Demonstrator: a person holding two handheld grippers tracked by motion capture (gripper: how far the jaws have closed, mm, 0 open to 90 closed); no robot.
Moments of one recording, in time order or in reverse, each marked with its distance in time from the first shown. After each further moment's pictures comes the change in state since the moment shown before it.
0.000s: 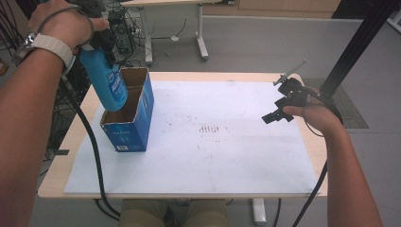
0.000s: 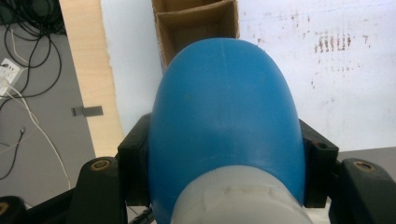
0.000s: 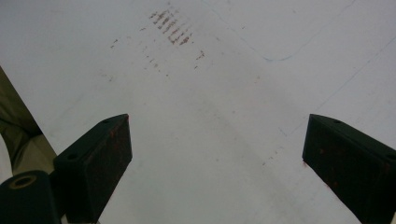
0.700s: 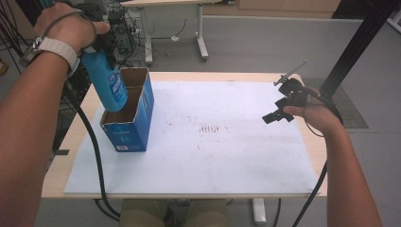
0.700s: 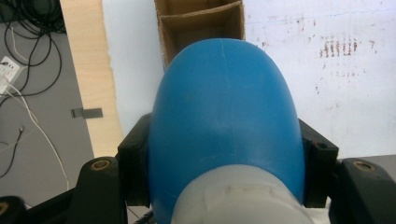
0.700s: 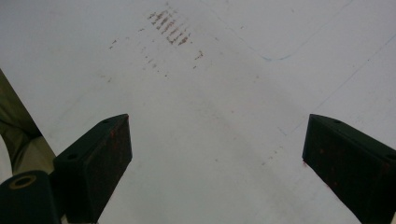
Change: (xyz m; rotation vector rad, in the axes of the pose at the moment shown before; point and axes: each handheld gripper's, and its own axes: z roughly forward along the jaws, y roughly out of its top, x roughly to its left) left arm 0.002 0.006 0.010 -0.002 0.007 -0.010; right arm -0.003 -0.002 0.000 -0.005 0.001 0.008
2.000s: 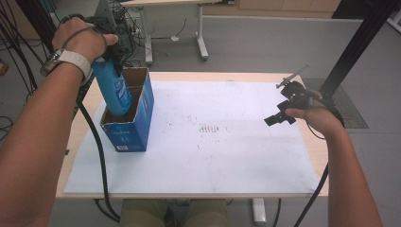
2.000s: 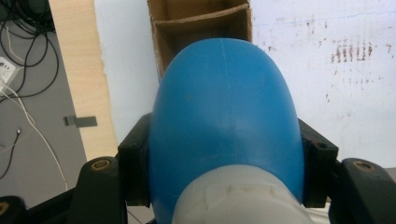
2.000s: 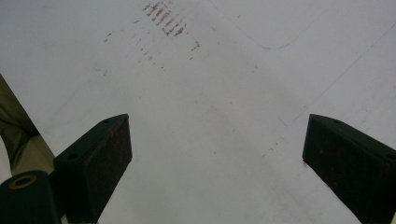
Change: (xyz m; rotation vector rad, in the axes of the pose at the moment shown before) left arm 0.000 0.014 0.036 0.006 0.002 0.000; right arm -0.006 -0.009 0.004 0.007 0.006 0.023
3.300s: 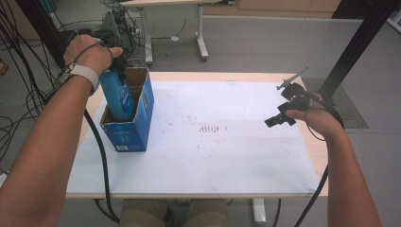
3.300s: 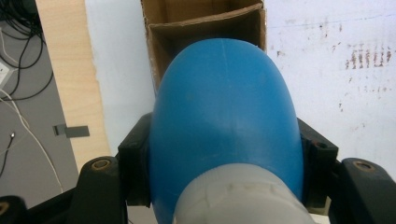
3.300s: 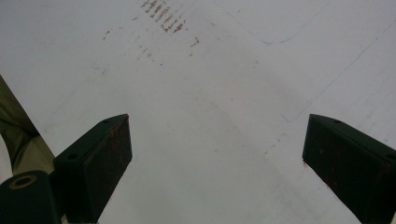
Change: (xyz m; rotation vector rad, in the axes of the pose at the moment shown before) left arm 0.004 0.006 0.037 0.001 -0.001 -0.003; right arm -0.003 -0.005 0.004 0.002 0.006 0.015
